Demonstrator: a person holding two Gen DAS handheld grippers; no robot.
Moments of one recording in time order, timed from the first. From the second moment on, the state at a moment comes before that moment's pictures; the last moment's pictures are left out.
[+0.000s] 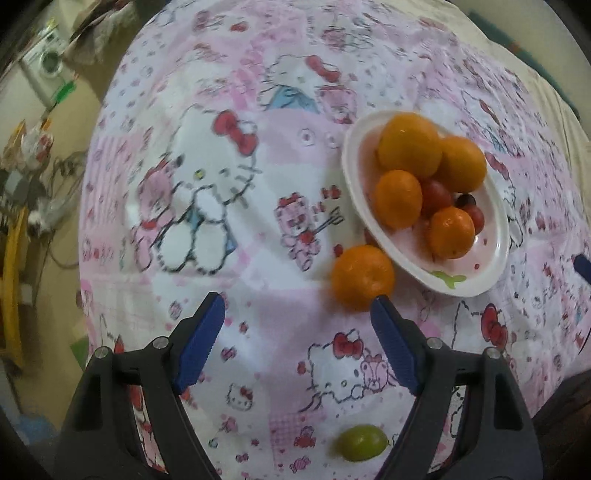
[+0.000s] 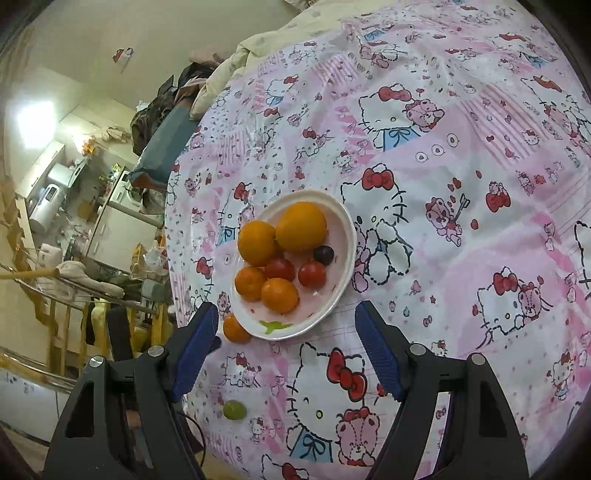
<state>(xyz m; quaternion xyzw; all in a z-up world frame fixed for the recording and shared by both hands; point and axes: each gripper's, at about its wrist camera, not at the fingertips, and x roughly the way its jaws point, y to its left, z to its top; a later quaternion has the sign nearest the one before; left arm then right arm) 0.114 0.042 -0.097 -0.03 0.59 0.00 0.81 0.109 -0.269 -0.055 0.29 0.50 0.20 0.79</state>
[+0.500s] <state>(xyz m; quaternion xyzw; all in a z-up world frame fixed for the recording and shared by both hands) 0.140 0.007 -0.121 0.00 0.61 -0.07 0.79 0.116 -0.270 -0.064 0.29 0.51 0.19 0.78</state>
